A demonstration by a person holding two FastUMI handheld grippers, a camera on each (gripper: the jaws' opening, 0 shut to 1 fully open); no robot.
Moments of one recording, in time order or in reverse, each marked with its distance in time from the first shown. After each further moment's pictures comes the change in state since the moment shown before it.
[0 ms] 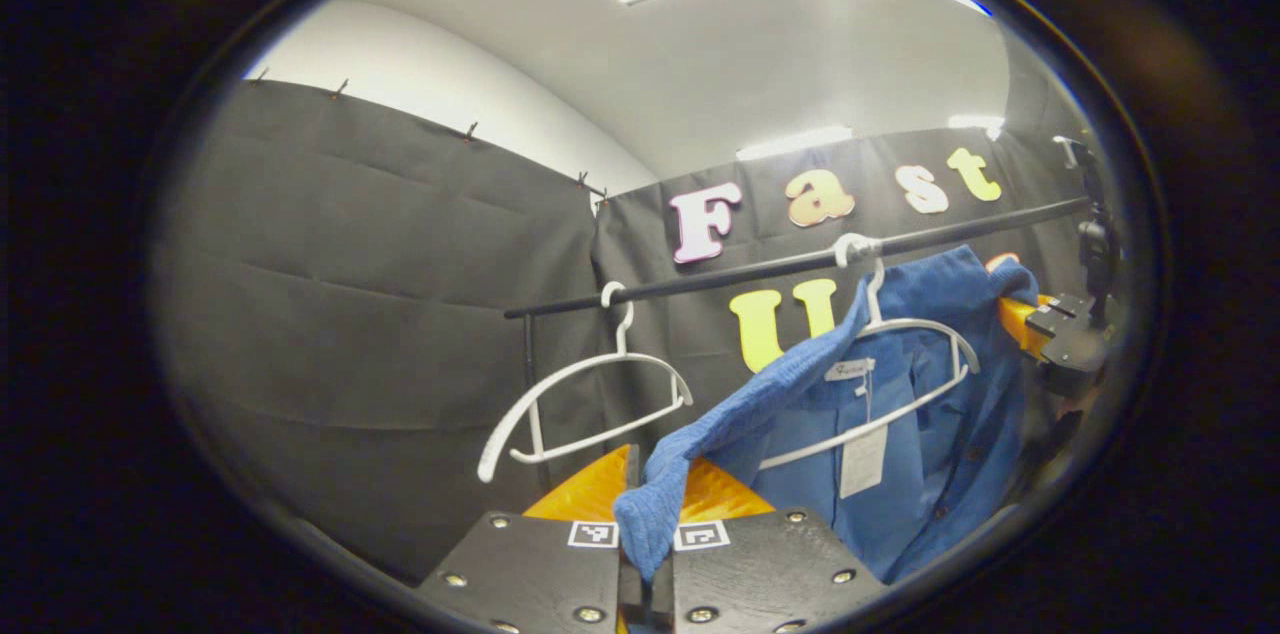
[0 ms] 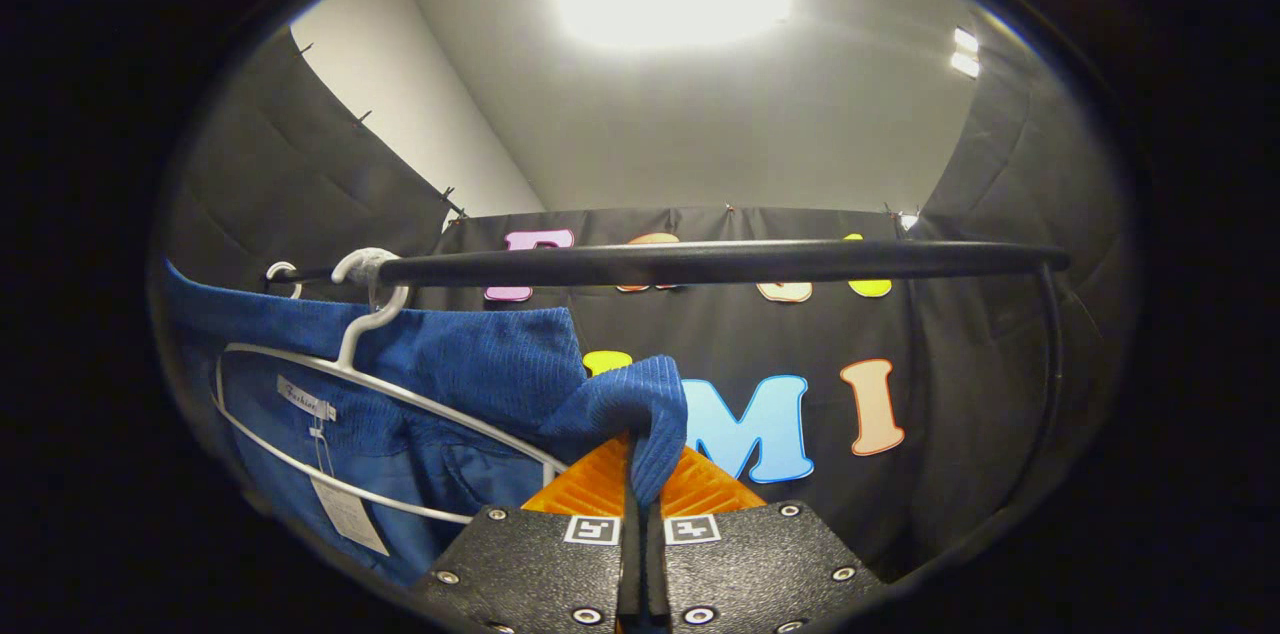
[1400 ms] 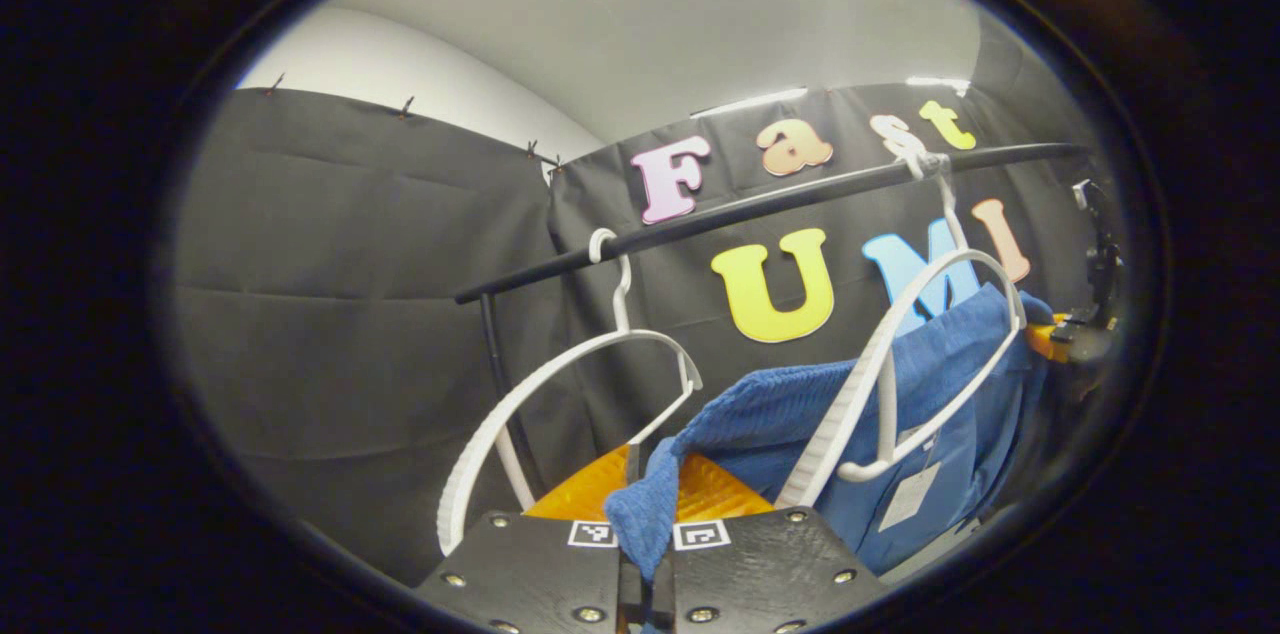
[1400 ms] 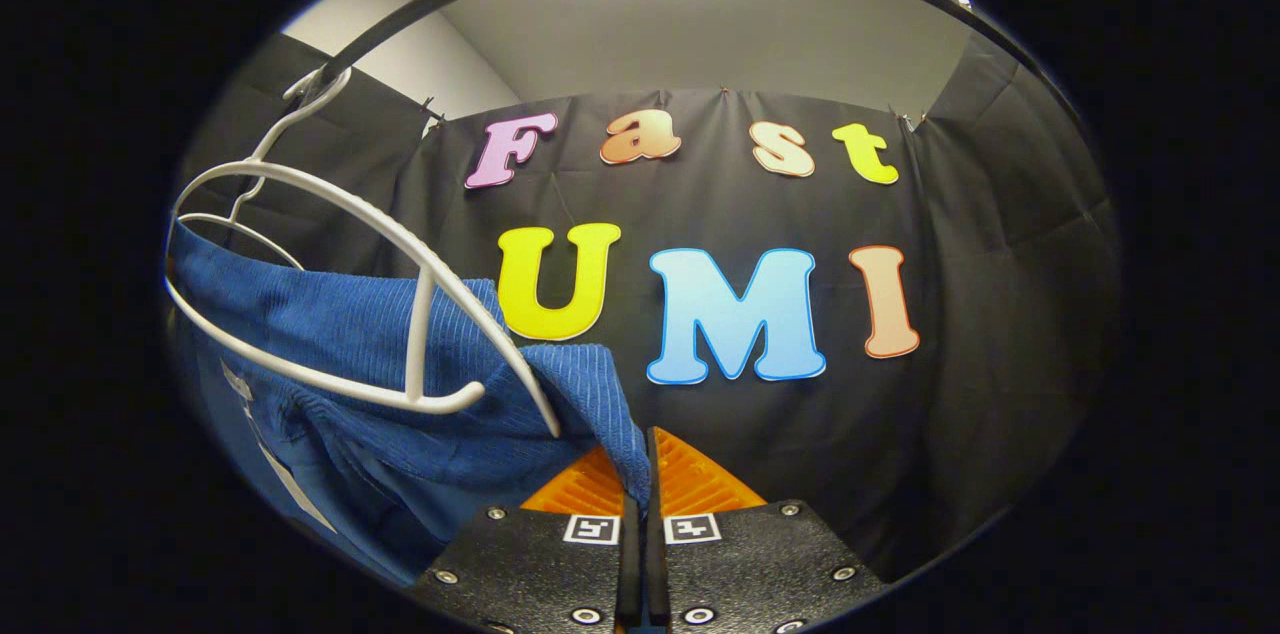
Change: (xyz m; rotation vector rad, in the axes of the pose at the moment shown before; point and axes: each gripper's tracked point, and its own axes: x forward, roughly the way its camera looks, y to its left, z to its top) left arm 0.099 0.028 -0.062 0.077 0.101 -0.122; right arm 0.023 -0.014 -0.154 0.025 0.303 0.006
